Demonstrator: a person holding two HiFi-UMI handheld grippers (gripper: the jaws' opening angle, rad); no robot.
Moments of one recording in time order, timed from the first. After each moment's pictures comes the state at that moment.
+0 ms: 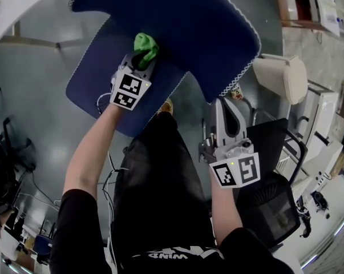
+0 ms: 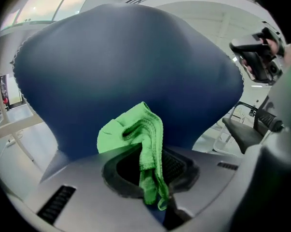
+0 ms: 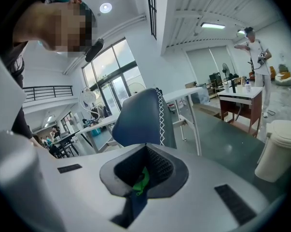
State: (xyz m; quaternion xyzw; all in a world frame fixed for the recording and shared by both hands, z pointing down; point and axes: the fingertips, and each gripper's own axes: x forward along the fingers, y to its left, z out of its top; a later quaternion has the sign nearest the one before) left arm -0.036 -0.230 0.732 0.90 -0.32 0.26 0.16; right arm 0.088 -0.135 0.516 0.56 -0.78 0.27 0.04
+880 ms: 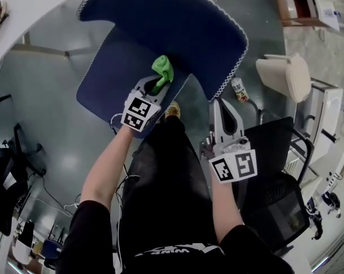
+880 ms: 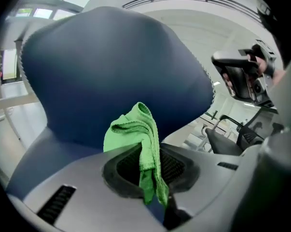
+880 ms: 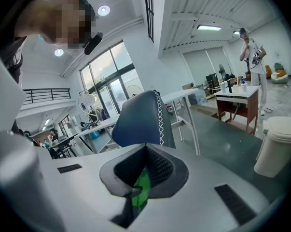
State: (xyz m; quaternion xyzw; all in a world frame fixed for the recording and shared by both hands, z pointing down) left arm -0.011 -0.144 0.709 0.90 -0.27 0.23 0.24; right arm 0.091 -0.114 0.514 0.57 -0.77 0.27 0.02
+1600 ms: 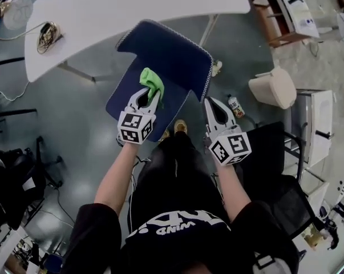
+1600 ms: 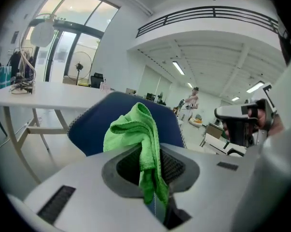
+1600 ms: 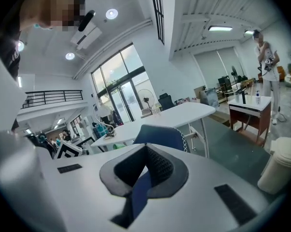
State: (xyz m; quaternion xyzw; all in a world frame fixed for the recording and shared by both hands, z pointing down) left arm -0.066 -0.165 0.470 0.87 -0.41 0.16 0.24; right arm 0.085 -0.113 0.386 0.53 -0.81 0.25 0.02
